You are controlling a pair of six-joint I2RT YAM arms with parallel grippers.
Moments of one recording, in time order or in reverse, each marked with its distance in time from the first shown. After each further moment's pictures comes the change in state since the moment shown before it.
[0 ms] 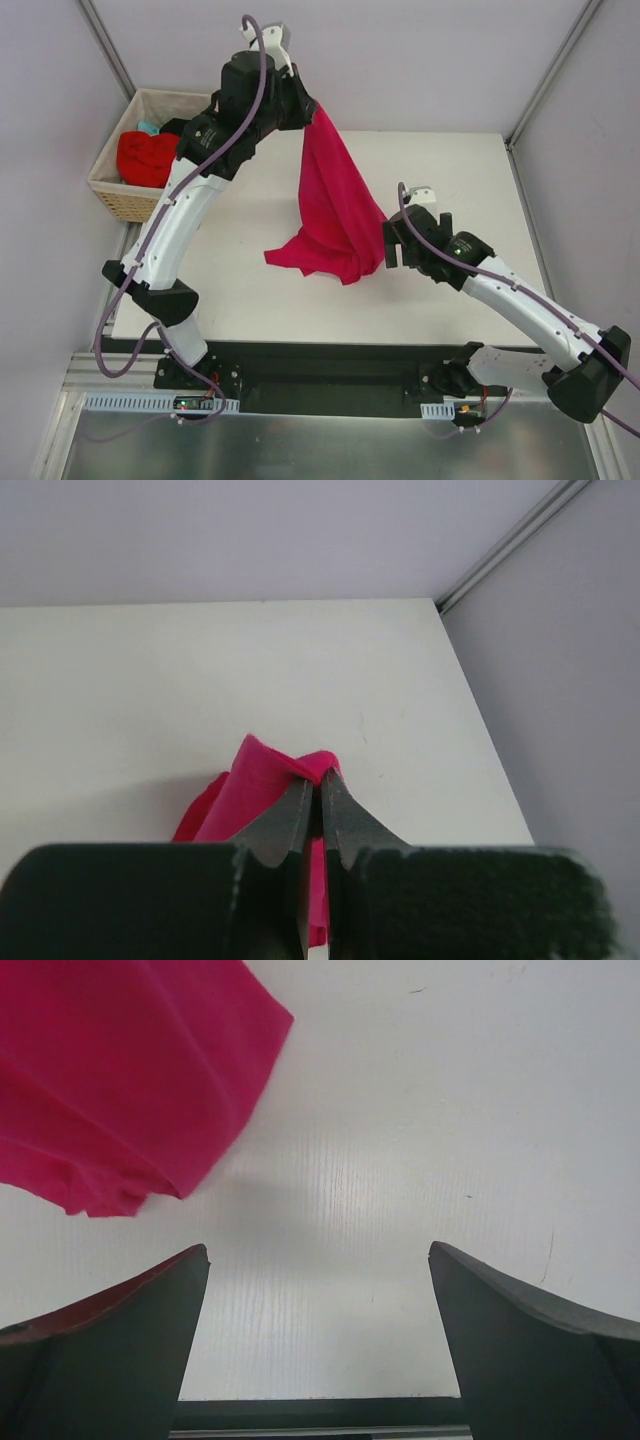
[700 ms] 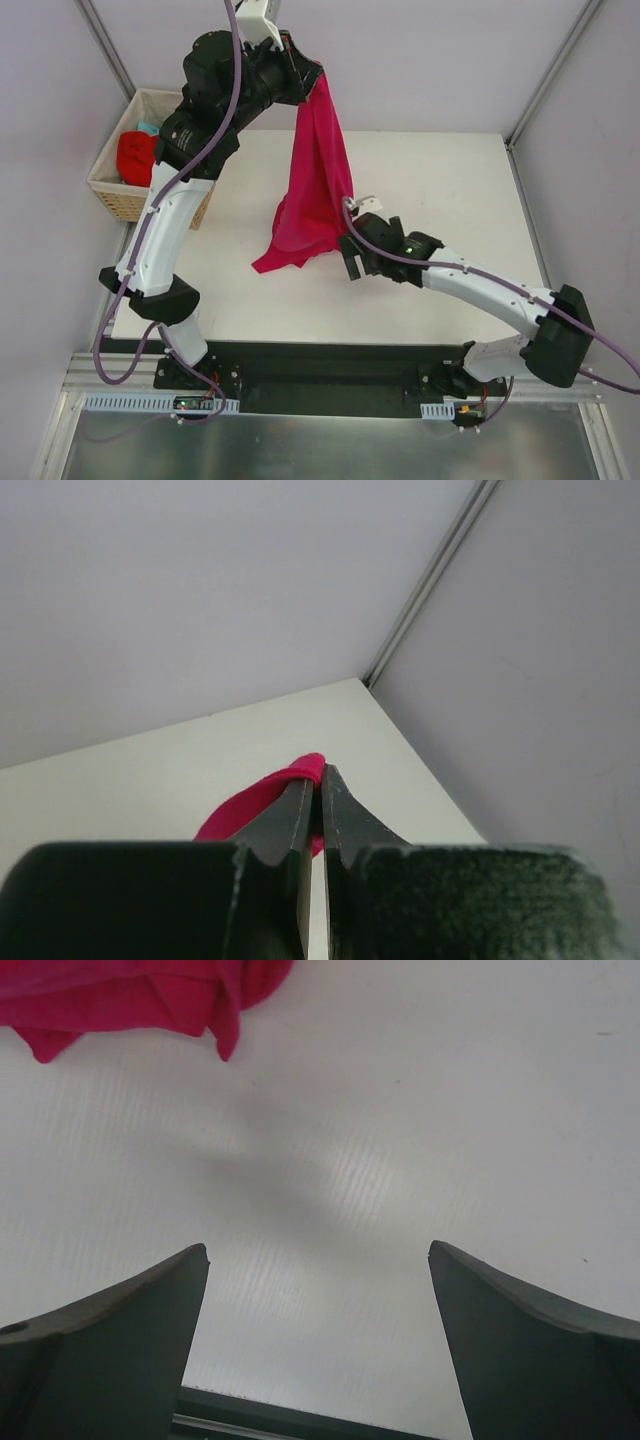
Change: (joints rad) left arm 0.001 0.044 0.264 0.100 0.148 0.116; right arm 0.155 0.198 0.015 0.128 -0.085 -0.029
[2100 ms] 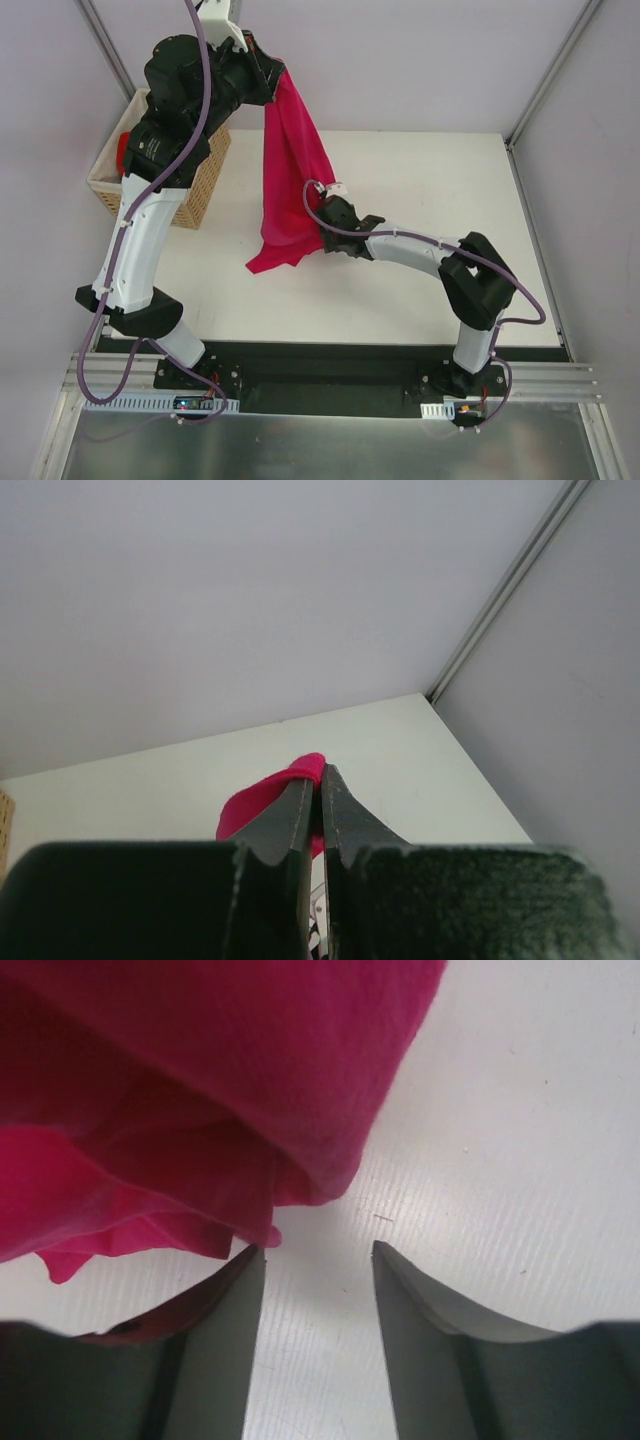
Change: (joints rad) left arm 0.091 -0.132 -0.137 0.002 -0.053 0.089; right arm -0.069 0.507 0.163 0.415 -0.063 -0.015
